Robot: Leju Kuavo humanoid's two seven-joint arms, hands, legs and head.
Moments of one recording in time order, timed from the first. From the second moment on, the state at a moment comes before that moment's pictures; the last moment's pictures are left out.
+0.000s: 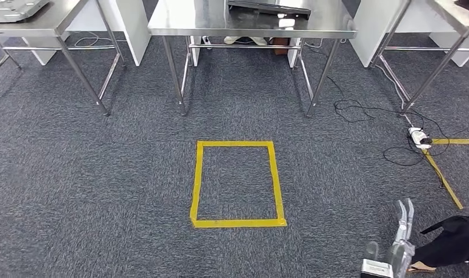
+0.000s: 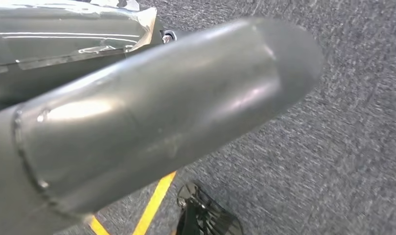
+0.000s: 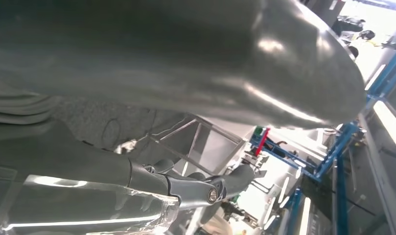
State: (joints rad) left arm -0.10 -0.21 1.36 -0.21 -0.84 0.42 -0.06; right arm 0.33 0.20 -0.04 -1.62 0.39 -0.55 -0.62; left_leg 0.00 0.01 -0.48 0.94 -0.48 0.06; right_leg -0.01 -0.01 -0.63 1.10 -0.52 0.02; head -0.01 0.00
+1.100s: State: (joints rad) left arm -0.08 -0.20 1.32 -0.21 -0.86 0.40 -0.06; right arm 0.36 0.26 -0.15 -1.67 0.27 -0.40 -0.63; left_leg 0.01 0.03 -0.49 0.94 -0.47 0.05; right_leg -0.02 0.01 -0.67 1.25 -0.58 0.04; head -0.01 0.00
